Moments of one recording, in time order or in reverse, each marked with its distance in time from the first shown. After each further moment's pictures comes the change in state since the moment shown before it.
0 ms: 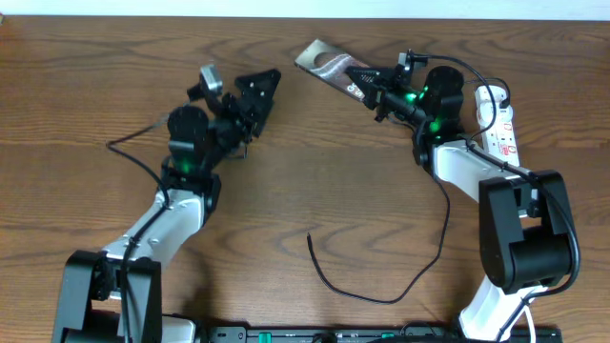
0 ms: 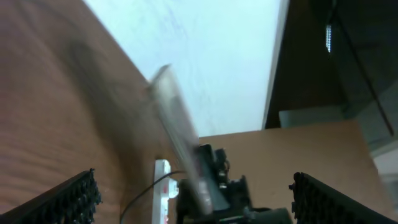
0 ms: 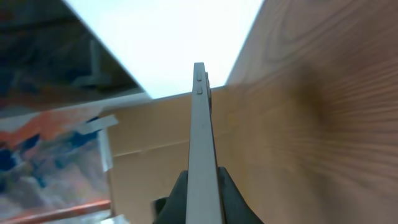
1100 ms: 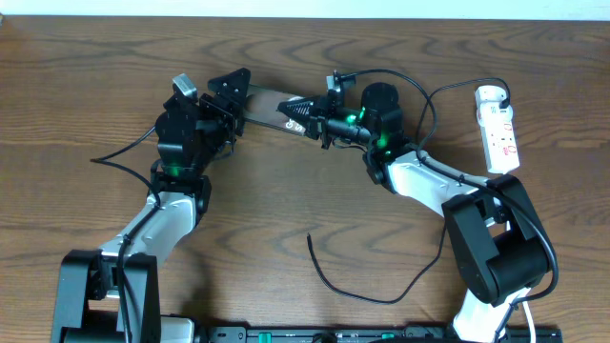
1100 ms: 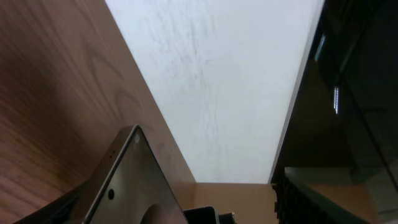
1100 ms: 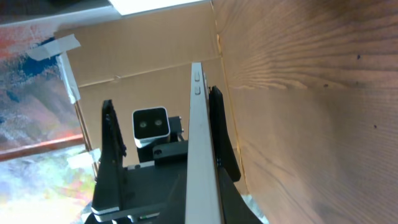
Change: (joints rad) left arm 0.068 0.005 -0.026 -0.013 -0.140 -0.070; right arm 0.263 0.000 0.007 -0.052 -0.038 -0.024
